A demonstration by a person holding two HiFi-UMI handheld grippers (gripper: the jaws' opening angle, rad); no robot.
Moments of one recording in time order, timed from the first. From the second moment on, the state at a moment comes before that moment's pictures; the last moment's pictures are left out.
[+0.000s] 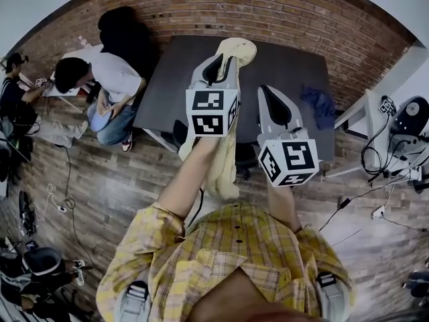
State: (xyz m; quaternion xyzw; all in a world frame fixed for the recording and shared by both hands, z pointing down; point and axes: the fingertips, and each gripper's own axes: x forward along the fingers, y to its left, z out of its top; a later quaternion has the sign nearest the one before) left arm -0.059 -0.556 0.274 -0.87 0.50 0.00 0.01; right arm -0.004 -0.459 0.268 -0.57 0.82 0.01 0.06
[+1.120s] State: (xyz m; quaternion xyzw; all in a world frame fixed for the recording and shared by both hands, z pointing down) left arm -0.053 -0.581 0.340 -0.86 0.50 -0.05 -0.04; right arm -0.002 -0.481 0.306 -0.57 0.82 -0.02 0.04
